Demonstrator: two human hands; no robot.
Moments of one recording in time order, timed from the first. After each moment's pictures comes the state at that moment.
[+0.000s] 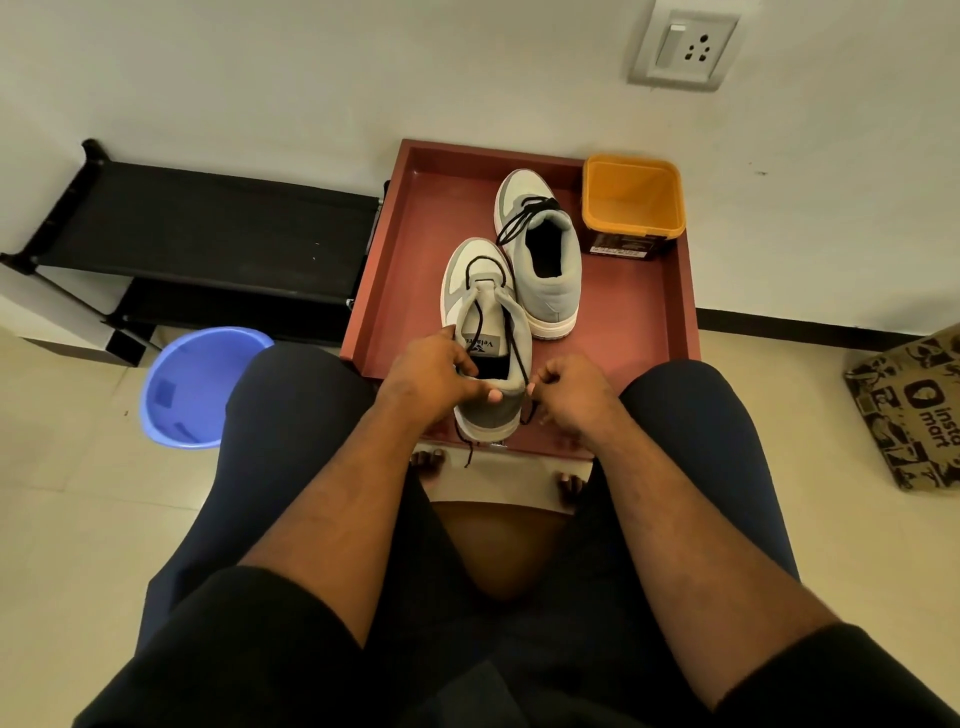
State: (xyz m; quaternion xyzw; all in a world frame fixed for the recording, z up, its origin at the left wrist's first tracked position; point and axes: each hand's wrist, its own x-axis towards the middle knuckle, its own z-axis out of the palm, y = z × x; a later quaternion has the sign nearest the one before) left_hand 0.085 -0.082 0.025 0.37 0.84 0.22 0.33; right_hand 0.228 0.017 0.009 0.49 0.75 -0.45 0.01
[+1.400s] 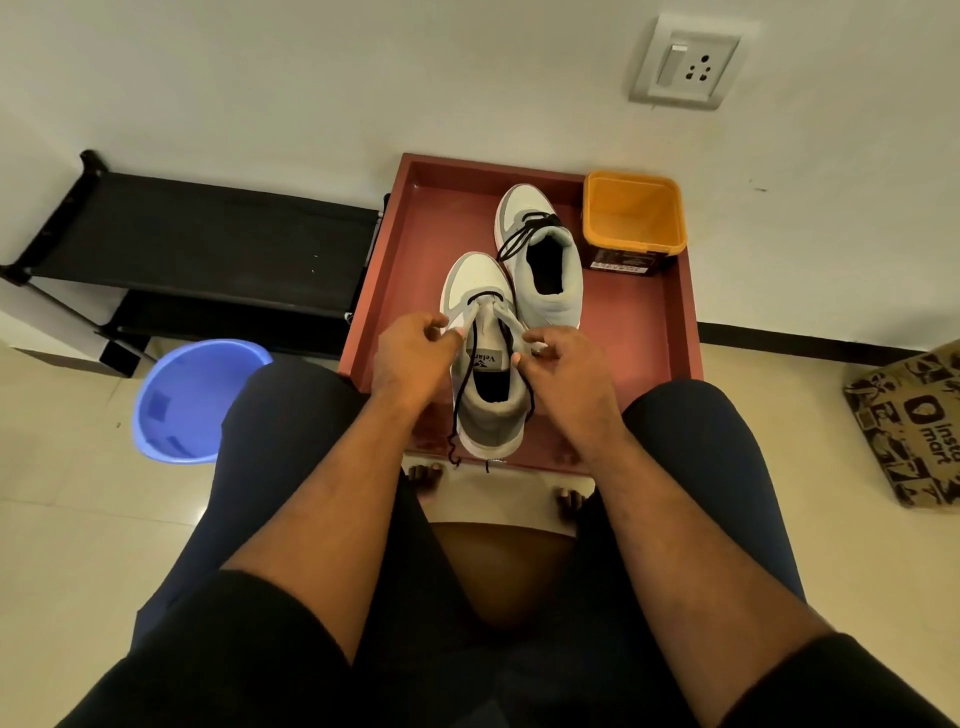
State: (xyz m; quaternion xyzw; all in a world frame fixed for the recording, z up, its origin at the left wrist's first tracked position) left_hand 0.060 -0.067 0.015 0.23 0.86 0.38 0.24; right_hand 0.213 0.022 0.024 0.41 0.82 -0.36 -0.18
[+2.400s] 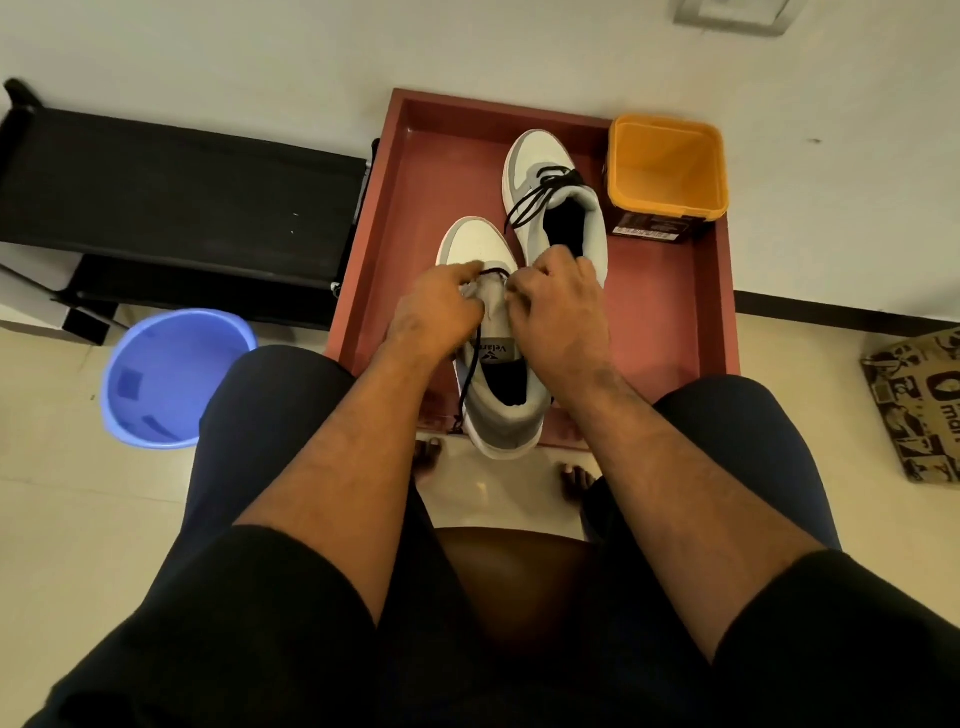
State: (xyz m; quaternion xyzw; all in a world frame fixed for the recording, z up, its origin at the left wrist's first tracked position) left_hand 0.034 -0.017 0.005 0.32 0.84 0.30 0.31; right_hand 0.152 0.053 0.006 0.36 0.91 -0.10 -0.16
